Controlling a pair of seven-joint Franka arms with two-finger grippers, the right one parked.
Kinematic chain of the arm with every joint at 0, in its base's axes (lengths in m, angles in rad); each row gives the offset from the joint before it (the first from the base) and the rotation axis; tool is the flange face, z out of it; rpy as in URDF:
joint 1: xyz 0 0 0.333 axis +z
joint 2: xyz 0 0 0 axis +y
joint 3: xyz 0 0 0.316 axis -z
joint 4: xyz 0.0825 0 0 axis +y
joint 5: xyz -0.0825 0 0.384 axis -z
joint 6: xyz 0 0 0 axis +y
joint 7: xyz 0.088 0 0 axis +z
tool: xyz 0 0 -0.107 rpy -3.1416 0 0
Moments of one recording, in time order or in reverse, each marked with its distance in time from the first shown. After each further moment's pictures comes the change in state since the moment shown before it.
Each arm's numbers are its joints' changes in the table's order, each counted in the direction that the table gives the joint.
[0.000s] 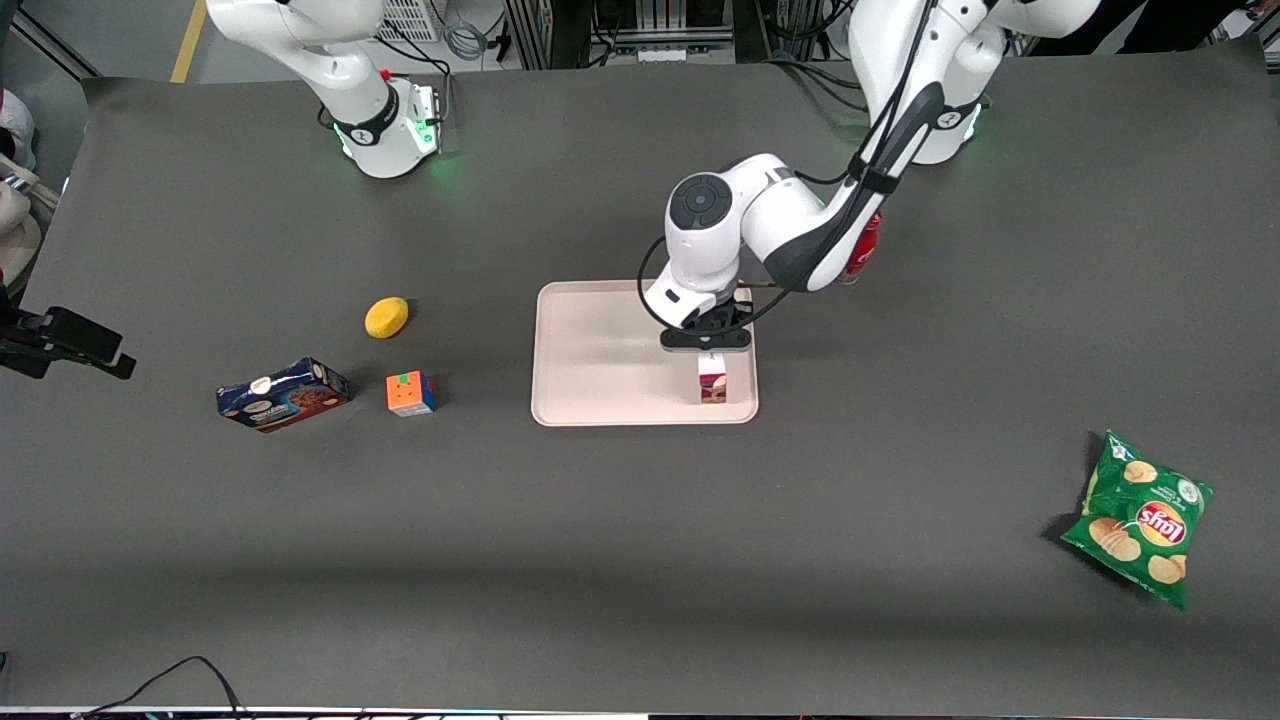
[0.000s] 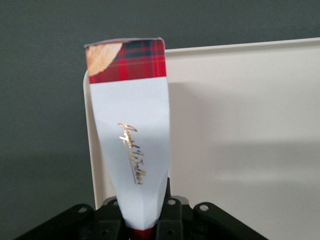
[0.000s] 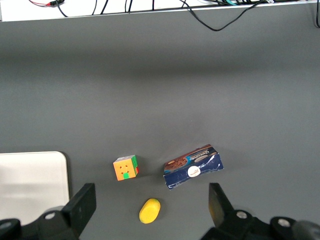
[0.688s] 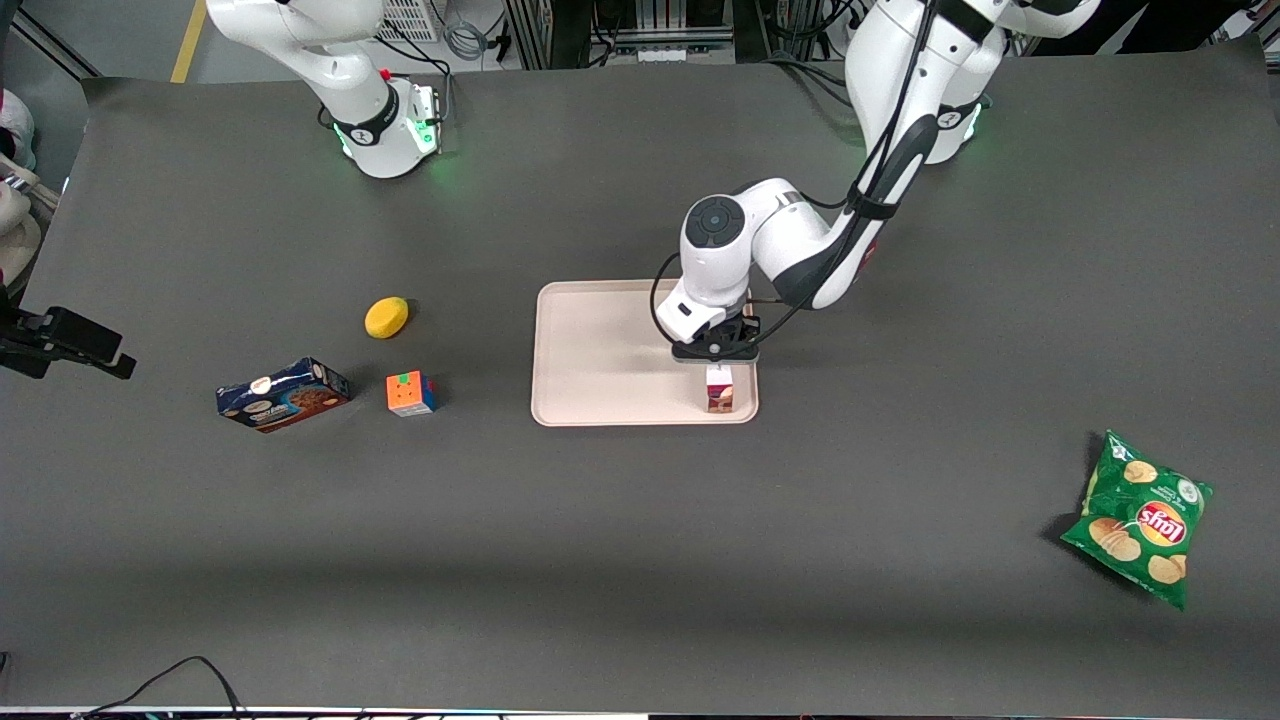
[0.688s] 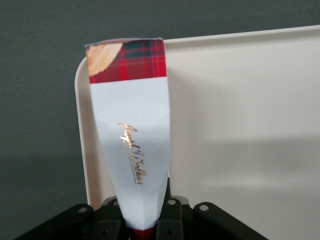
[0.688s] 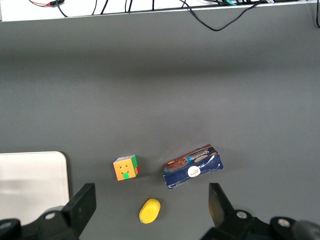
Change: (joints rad) arm 0.000 0.048 -0.035 0.060 -0.050 -0.126 0.016
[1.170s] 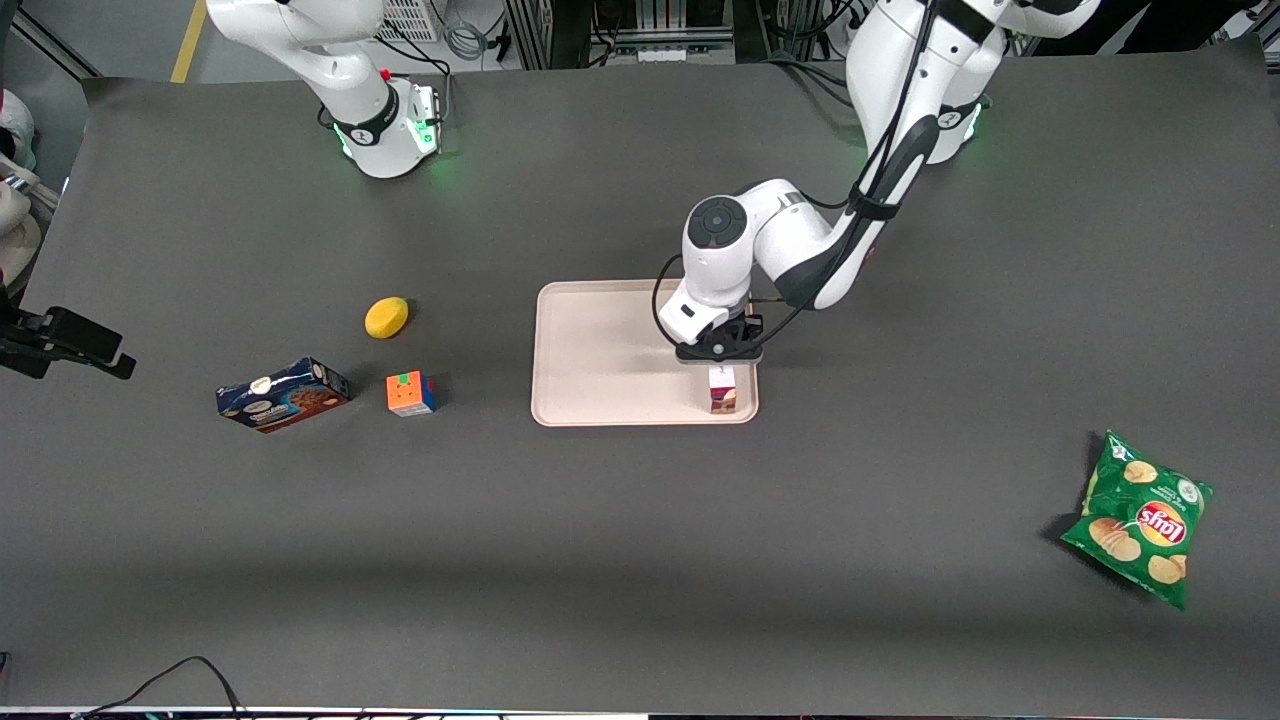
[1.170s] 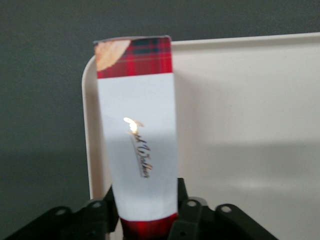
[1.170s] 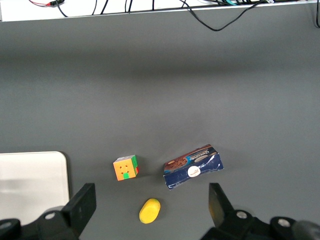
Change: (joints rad) arm 0.000 -0.001 -0.006 0.004 -0.001 -0.001 0.026
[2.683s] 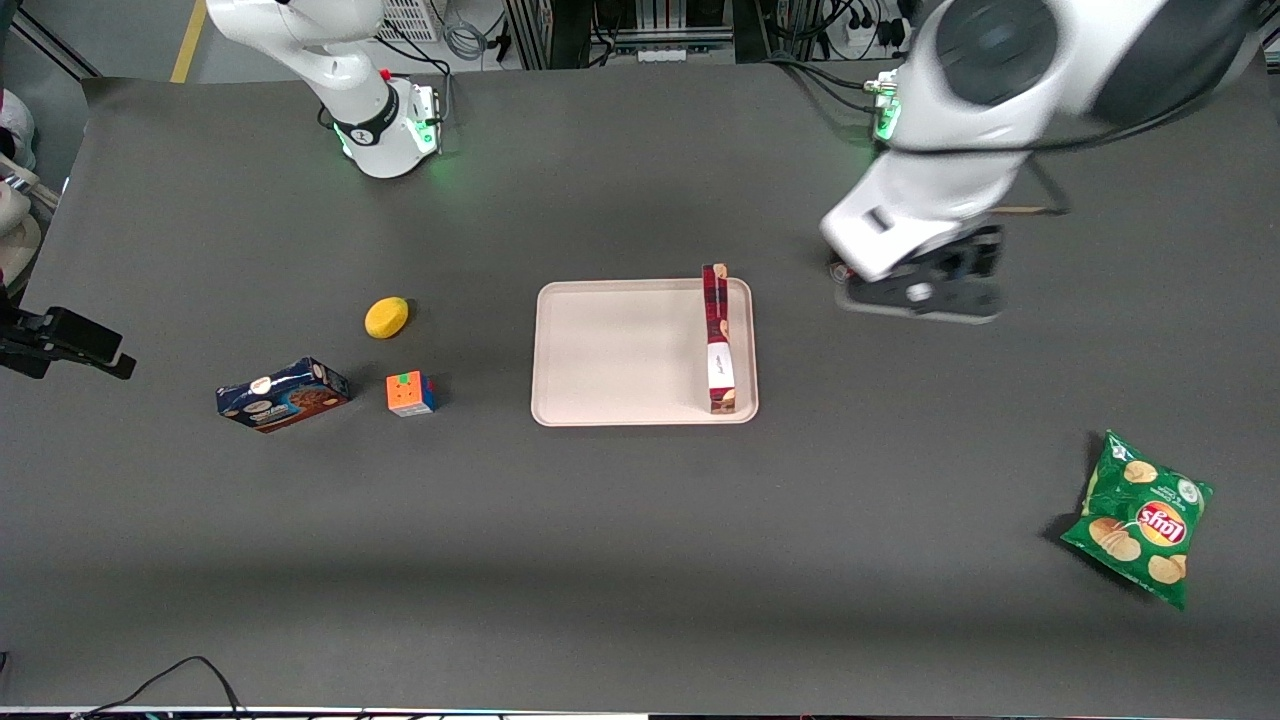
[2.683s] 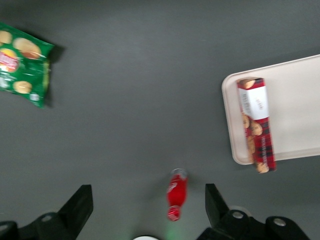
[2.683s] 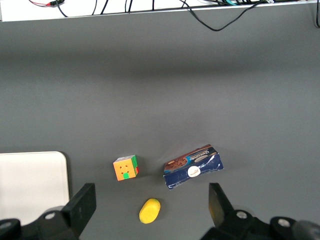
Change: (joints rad) arm 0.085 -0.345 -0.205 -0.613 0.228 1.056 -0.741
